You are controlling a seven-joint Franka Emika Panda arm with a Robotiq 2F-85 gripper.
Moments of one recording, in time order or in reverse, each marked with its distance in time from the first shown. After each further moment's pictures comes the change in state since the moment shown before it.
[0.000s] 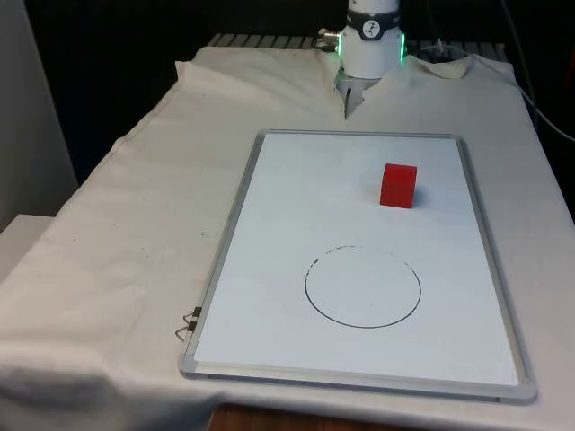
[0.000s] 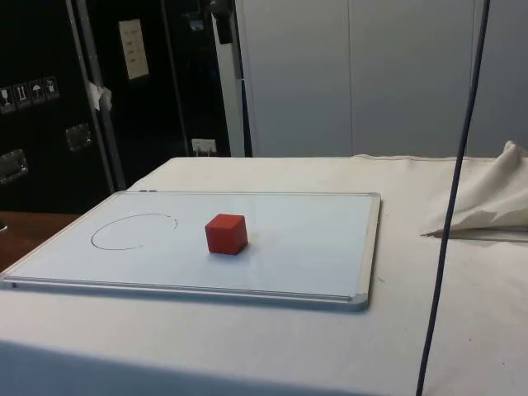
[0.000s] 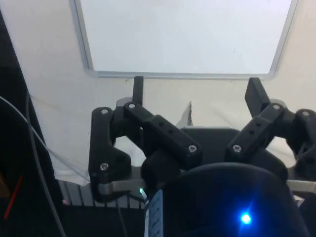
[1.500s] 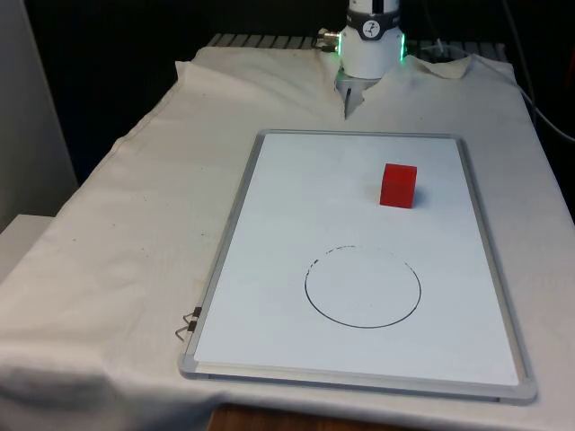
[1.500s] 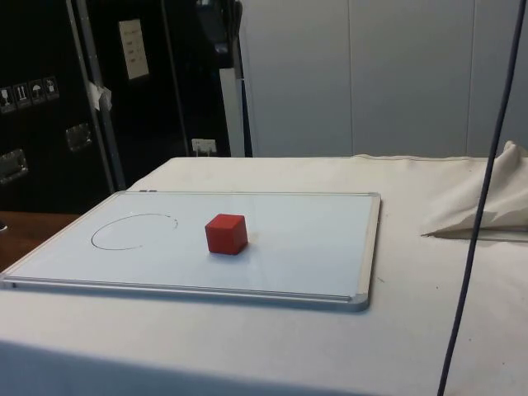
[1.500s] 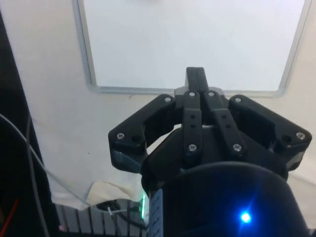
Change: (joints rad) arm 0.000 -0.111 0.016 -0.208 0.004 0.193 -0.004
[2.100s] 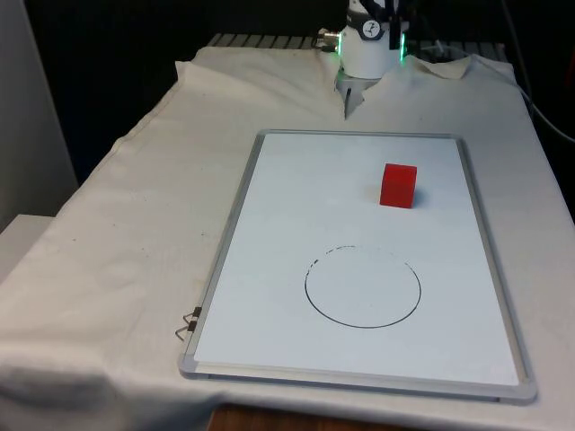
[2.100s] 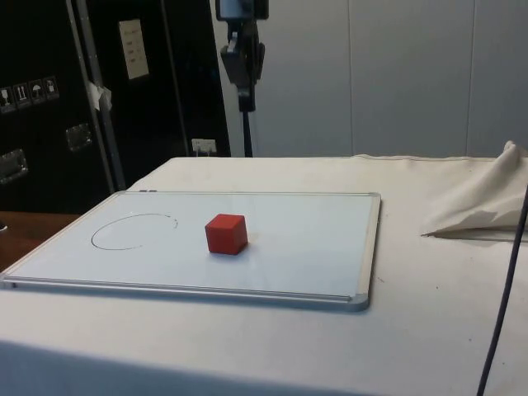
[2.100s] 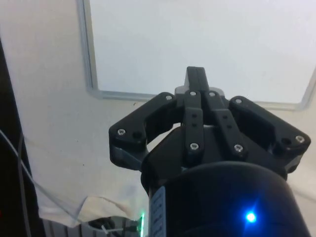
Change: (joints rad) arm 0.000 -0.061 0.058 -0.244 0.000 0.215 0.056
